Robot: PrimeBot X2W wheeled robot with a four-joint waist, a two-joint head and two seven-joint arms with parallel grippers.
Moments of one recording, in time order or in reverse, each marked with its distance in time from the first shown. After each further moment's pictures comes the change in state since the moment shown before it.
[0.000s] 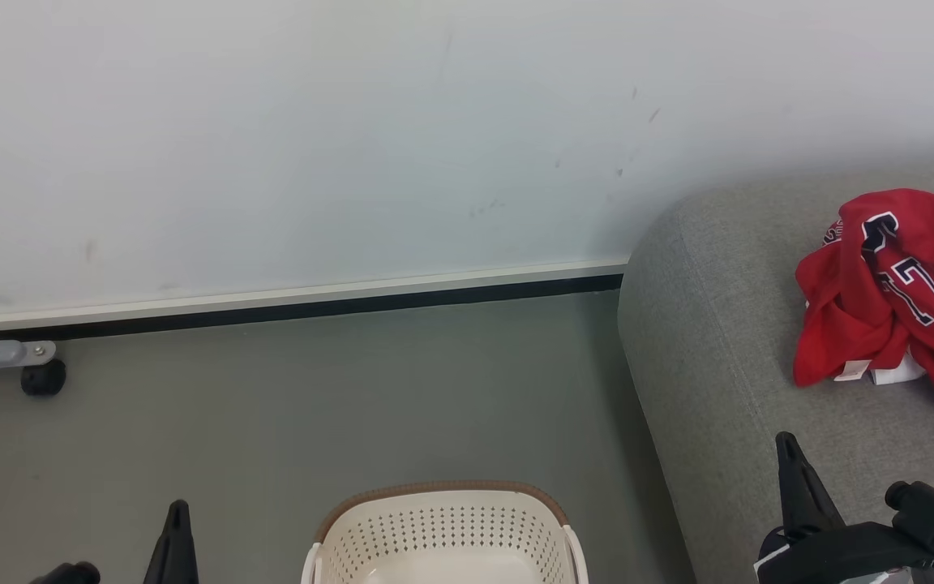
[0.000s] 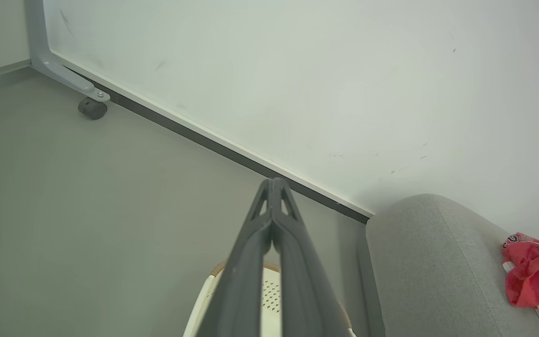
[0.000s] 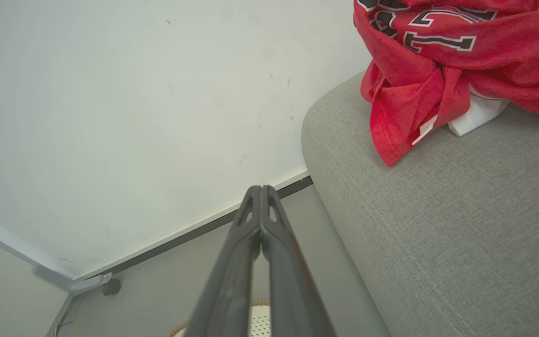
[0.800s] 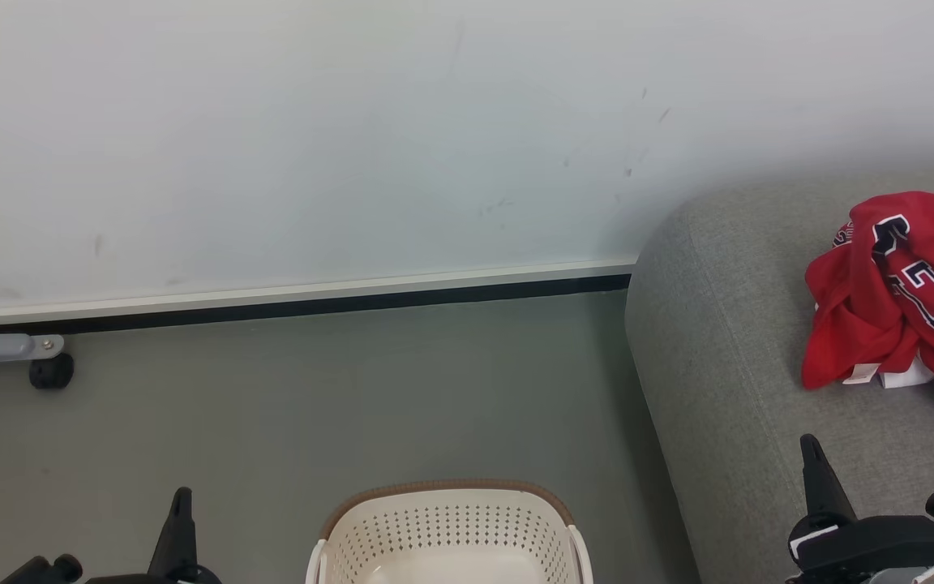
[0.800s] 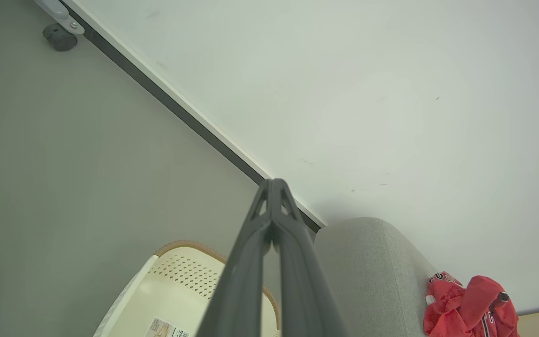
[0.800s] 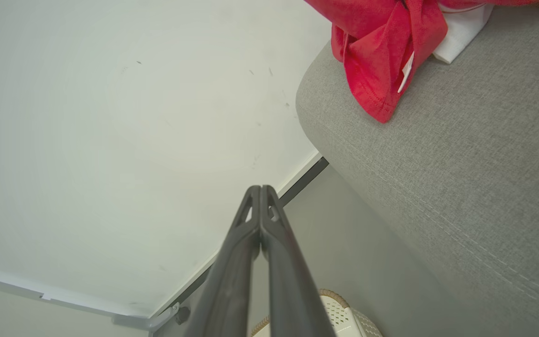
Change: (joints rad) left arm -0.046 -0.026 0.048 0.026 -0.266 -0.058 0.084; right arm -0.009 0.038 -0.108 0.023 0.300 0.049 0.083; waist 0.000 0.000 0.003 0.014
